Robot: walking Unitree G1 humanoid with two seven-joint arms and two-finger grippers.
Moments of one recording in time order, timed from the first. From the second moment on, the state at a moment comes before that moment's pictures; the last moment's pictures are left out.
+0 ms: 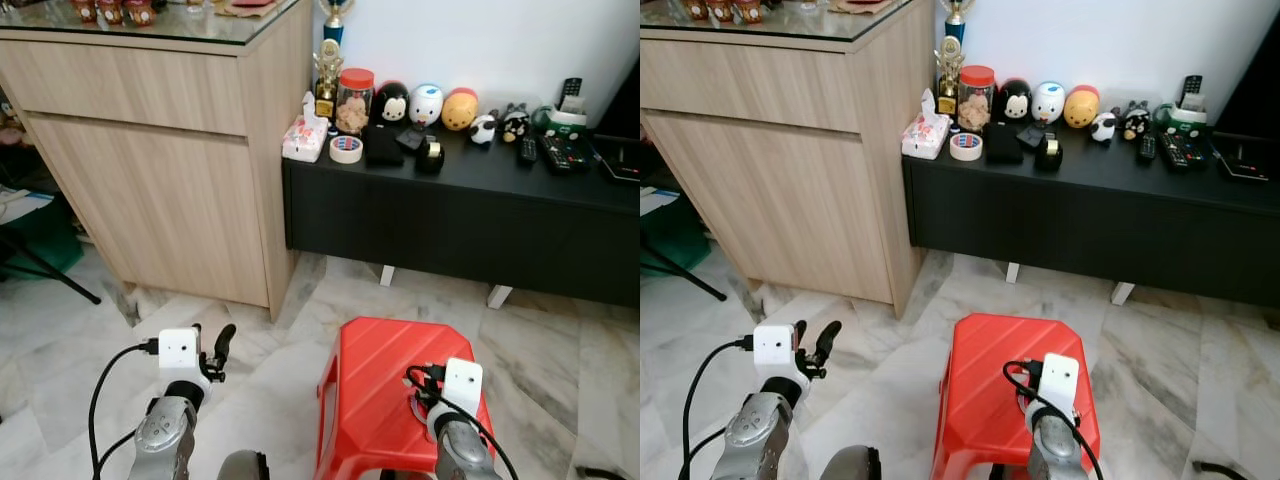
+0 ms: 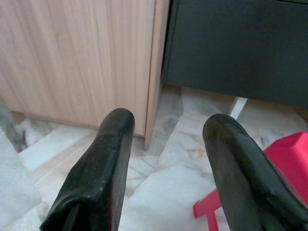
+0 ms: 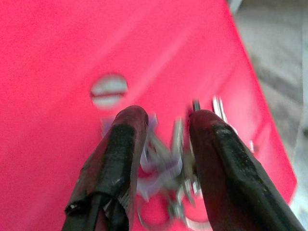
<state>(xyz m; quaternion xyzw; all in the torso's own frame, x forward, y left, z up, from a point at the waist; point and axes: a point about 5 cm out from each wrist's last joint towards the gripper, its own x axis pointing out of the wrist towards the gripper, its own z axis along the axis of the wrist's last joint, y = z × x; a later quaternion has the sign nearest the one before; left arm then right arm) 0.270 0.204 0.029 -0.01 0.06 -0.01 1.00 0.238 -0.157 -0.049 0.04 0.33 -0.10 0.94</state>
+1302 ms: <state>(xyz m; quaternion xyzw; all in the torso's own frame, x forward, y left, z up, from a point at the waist) 0.259 0.201 0.024 -0.01 0.07 -0.01 1.00 0.260 -0.141 -0.041 -0.01 0.38 0.01 0.92</state>
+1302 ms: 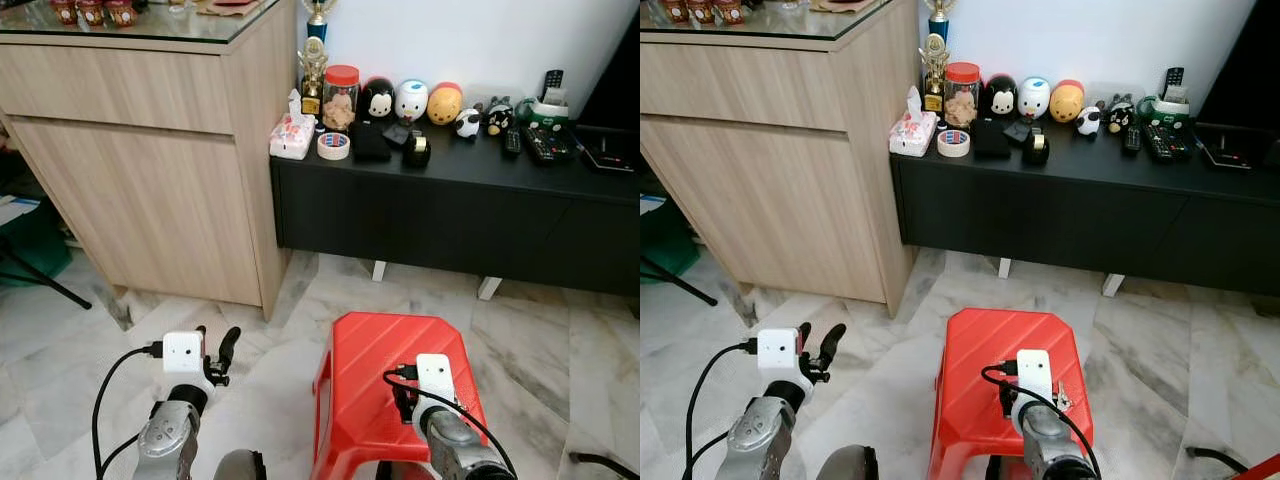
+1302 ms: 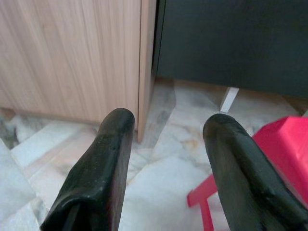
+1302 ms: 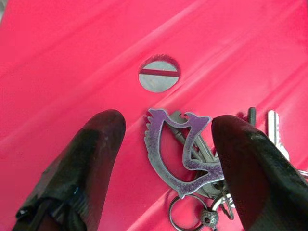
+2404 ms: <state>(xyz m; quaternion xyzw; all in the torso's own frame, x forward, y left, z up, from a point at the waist) 0.249 0.201 0.033 0.00 0.07 -0.02 1.00 0.267 -0.146 -0.036 -0.04 0.38 0.00 0.92</state>
